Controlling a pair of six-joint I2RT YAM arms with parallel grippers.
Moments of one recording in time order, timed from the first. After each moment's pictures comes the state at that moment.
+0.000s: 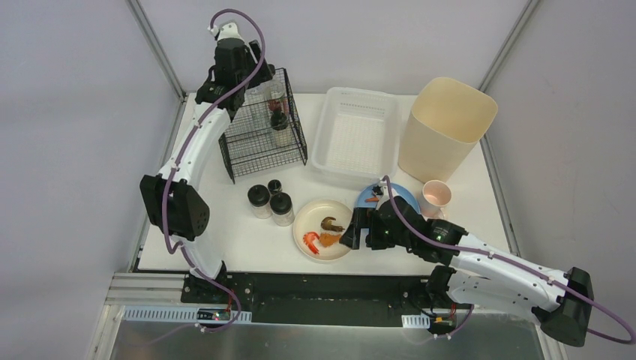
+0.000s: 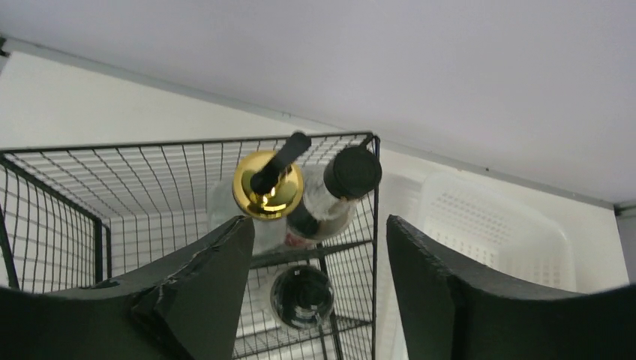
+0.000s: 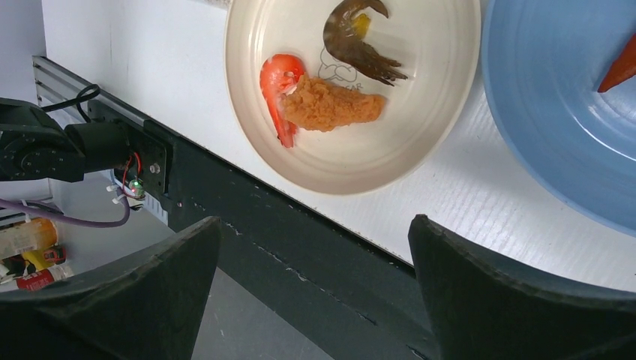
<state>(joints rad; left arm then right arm) -0.24 1.78 1.84 -0.35 -0.25 -0.41 1.03 0.83 0.62 -0.54 0.04 0.89</state>
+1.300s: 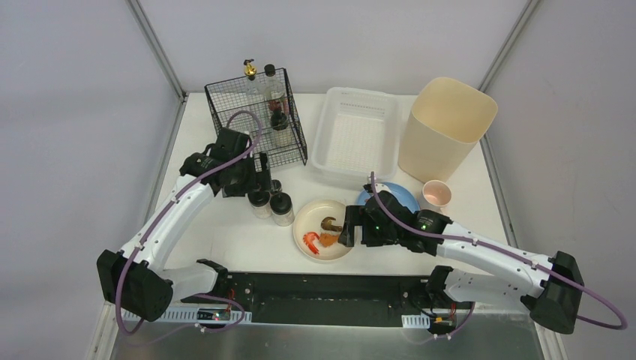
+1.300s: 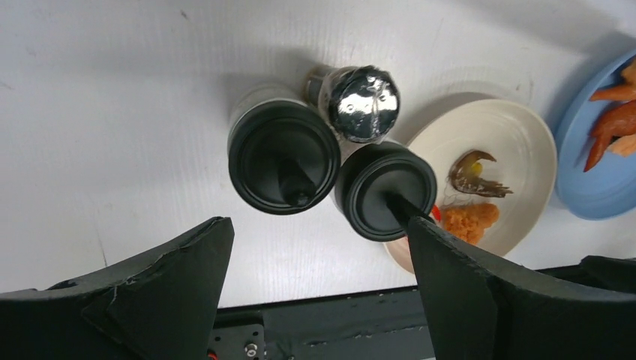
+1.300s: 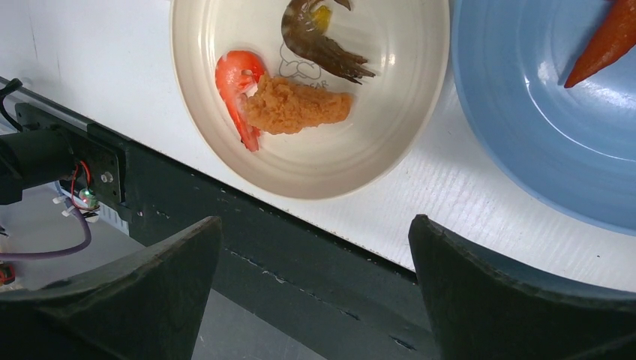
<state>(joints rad) -0.37 1.18 1.11 -0.91 0.00 -0.49 1.03 0.99 0.72 -0.62 0.07 0.86</state>
